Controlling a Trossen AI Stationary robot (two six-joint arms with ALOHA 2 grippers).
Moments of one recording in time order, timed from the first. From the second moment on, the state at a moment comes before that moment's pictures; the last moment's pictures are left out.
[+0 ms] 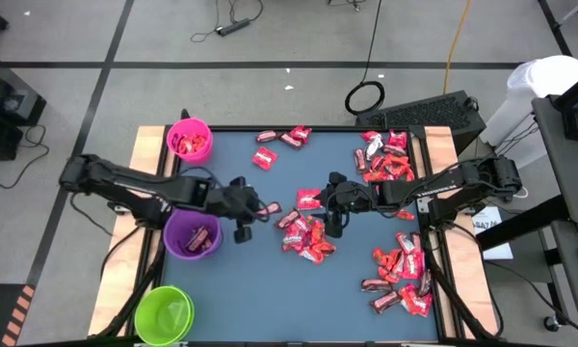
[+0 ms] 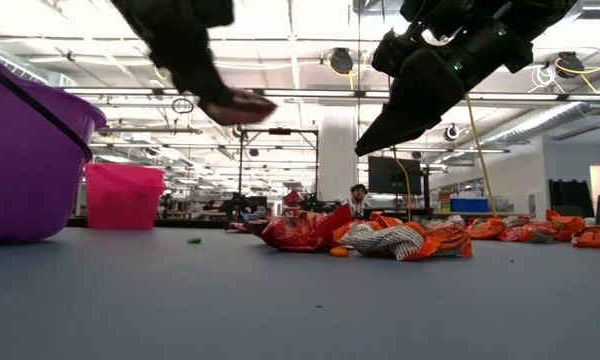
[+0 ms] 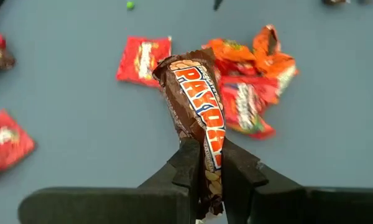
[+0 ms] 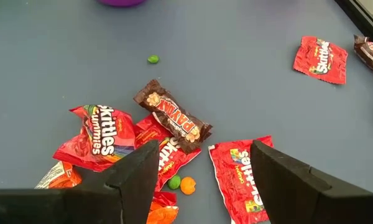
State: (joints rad) left arm -0.13 1.28 0.93 -0.48 -0.15 -0.23; right arm 0.01 1.43 0.74 0.05 0.13 0.06
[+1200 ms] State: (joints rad) left arm -0.44 0.93 0.93 -1.20 -0.09 -0.86; right arm 0.01 1.43 0.74 0.06 0.14 0.07
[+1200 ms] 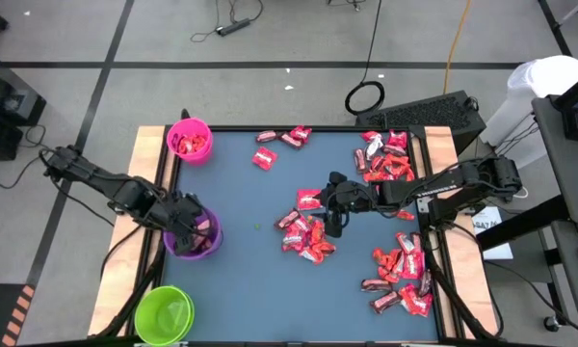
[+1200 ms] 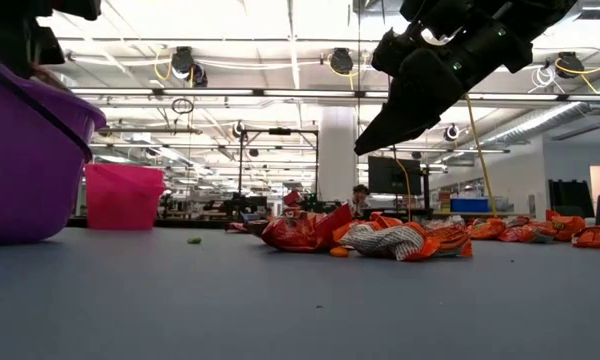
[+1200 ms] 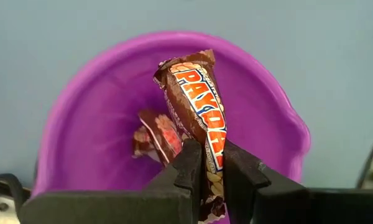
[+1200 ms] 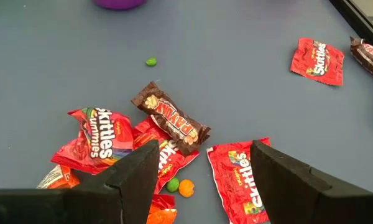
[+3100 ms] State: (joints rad) left arm -0.17 1.56 0.93 -0.29 -0.38 -0.22; right arm 0.01 1.43 0.74 0.08 0.13 0.07
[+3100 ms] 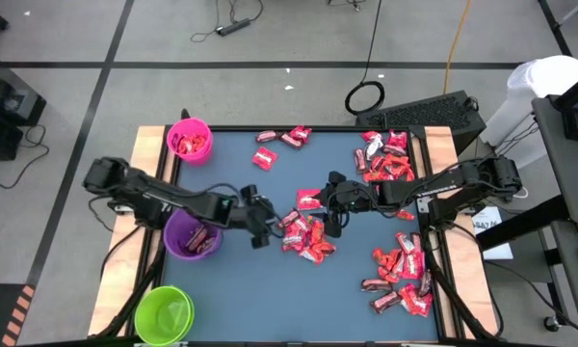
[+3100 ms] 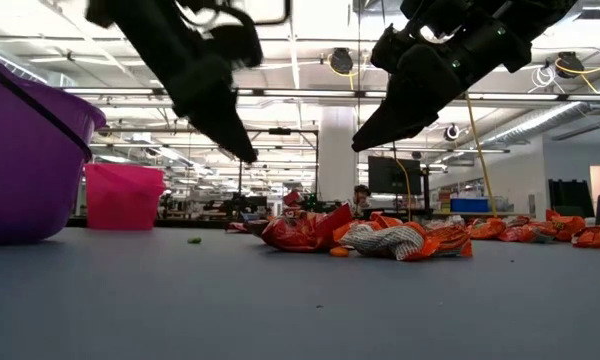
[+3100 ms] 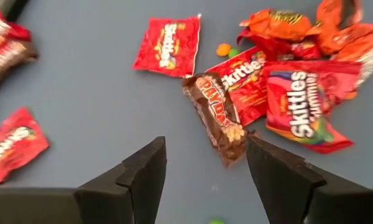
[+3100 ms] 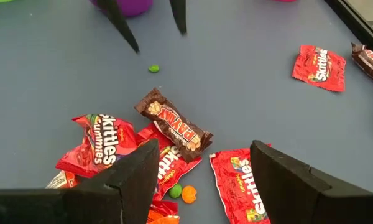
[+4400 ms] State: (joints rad) left arm -0.05 1.81 0.93 -0.08 -0.13 -0.09; right arm 0.01 1.43 0.74 0.07 0.13 0.06
